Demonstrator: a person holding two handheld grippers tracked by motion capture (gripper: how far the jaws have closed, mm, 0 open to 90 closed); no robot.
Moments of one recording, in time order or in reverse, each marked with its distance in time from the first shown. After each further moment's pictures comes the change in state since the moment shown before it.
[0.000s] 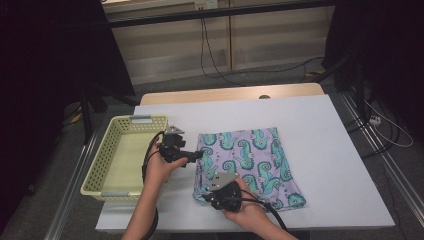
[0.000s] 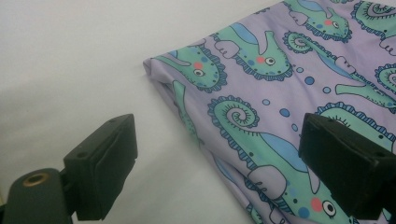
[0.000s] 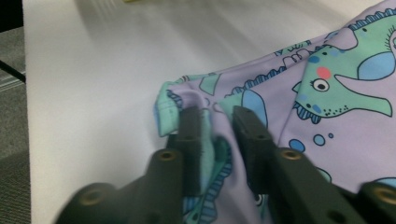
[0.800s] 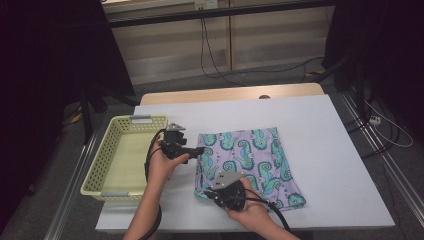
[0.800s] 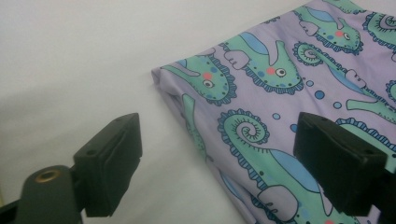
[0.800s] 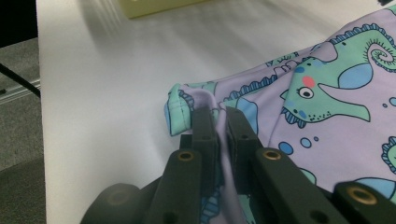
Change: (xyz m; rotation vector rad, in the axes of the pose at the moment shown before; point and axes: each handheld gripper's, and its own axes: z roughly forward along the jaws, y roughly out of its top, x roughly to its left) left arm 0.001 0.008 0.006 -0.006 0.024 -0.036; right arm -0.004 0.000 -0.011 -0.046 0.008 0.008
